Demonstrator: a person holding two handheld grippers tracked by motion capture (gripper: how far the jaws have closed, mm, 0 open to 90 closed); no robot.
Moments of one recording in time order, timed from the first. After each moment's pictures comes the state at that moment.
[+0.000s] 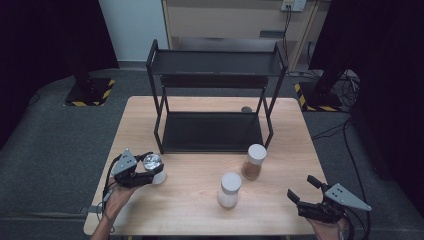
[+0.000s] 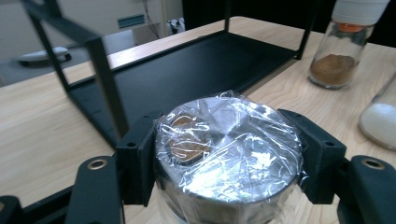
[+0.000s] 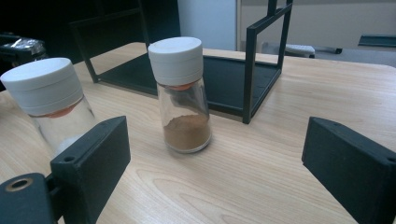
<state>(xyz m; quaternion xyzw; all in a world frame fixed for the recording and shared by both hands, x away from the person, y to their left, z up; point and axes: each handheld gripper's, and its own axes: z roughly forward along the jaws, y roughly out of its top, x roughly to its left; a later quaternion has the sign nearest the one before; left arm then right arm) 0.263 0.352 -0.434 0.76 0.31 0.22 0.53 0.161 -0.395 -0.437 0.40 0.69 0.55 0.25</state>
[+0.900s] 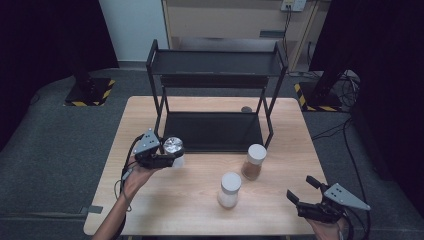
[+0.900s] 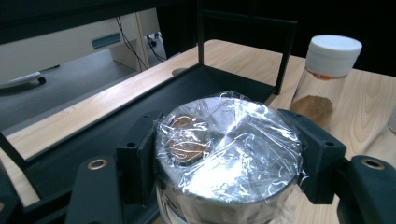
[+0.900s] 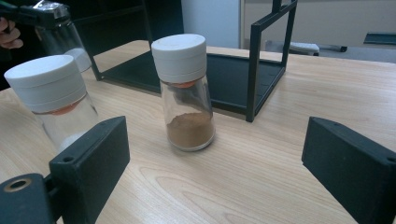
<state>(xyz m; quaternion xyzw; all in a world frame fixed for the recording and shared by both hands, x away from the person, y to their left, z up) 0.310 0.303 -0.387 0.77 0.27 0.21 0.54 0.163 -0.396 -0.437 0.40 0.69 0.55 0.25</state>
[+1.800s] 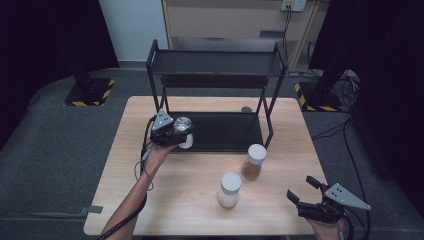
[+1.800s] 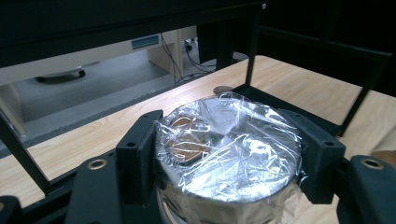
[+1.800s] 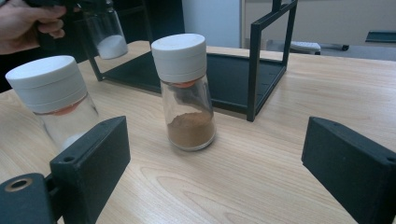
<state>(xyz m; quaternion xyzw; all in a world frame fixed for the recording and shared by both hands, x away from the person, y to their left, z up) 0.358 0.259 -0.394 0.73 0.34 0.25 0.53 0.163 -0.398 -0.438 0.40 0.69 0.56 0.24</state>
